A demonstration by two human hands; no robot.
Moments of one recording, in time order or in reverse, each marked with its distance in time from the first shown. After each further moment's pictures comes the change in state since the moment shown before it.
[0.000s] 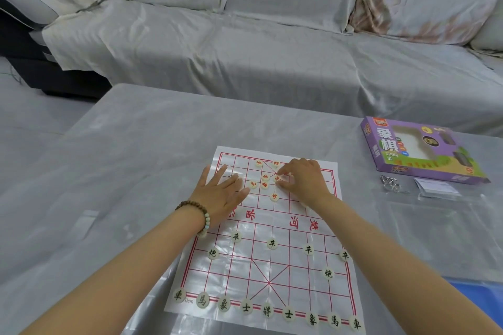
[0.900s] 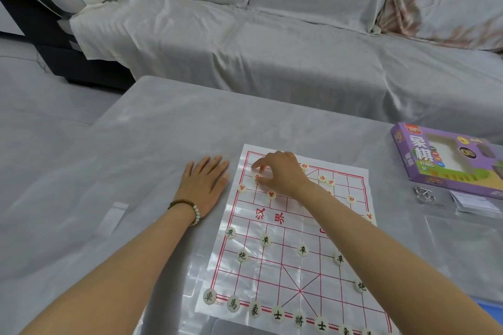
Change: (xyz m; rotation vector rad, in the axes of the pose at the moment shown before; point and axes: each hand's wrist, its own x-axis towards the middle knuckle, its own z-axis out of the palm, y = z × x) left_hand 0.007 -0.094 0.042 -0.180 0.329 -0.194; right_hand 0.036 -0.092 0.013 0.052 -0.070 -0.272
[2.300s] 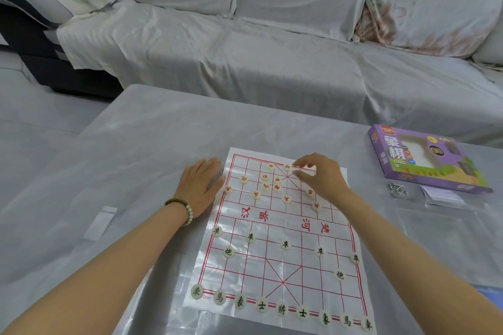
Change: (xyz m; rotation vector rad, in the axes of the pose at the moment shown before) left_hand -0.005 0.024 -0.016 -0.155 -0.019 0.042; right_hand -0.066 0.067 -0.044 0.213 0.189 0.323
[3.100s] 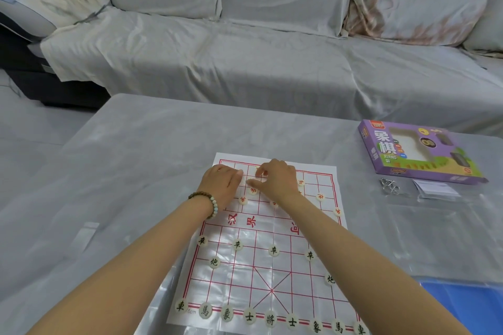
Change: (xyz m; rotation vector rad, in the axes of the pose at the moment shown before) left_hand 0.042 0.065 0.015 -0.026 -0.069 0.008; right_hand 0.023 -0.029 0.060 -0.119 -0.030 0.026
